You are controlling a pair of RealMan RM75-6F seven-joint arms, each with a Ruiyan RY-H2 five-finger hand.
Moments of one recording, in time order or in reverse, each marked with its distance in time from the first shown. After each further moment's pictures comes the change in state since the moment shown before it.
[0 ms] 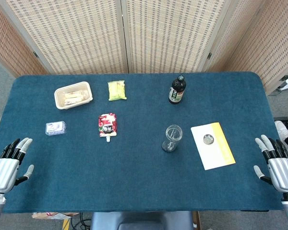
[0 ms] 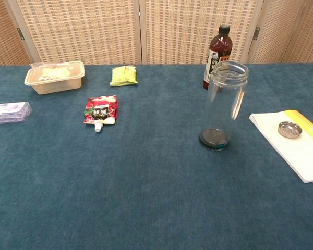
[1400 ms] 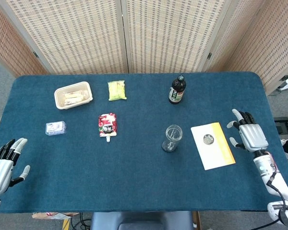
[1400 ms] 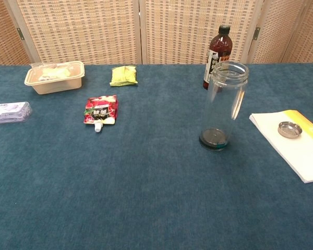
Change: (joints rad) left arm 0.015 0.033 0.006 -0.003 0.014 0.030 -0.079; right arm 0.337 -0.149 0.124 0.234 0.135 -0.418 0.085
